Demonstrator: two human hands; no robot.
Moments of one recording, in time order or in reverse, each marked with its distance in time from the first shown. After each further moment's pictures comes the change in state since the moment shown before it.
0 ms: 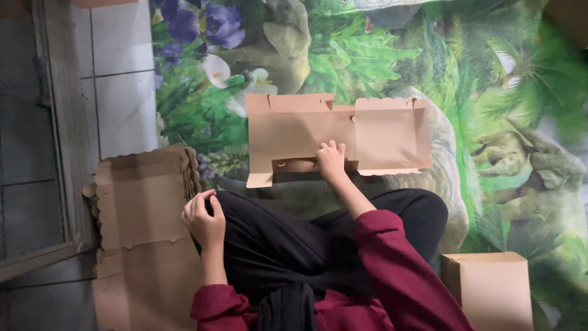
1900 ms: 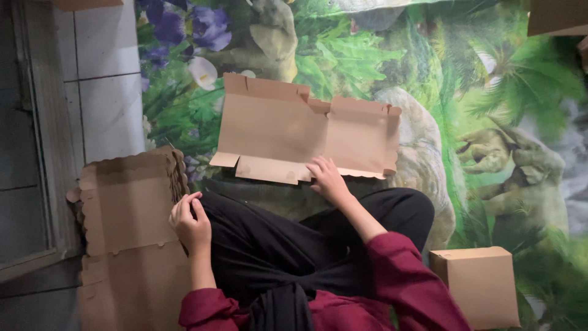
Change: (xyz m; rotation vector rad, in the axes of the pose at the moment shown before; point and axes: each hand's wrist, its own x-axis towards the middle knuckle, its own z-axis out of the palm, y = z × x) left_hand -0.004 -0.013 0.006 -0.070 0.033 0.052; right_hand -0.073 0.021 -0.016 0.318 -0.003 -0.226
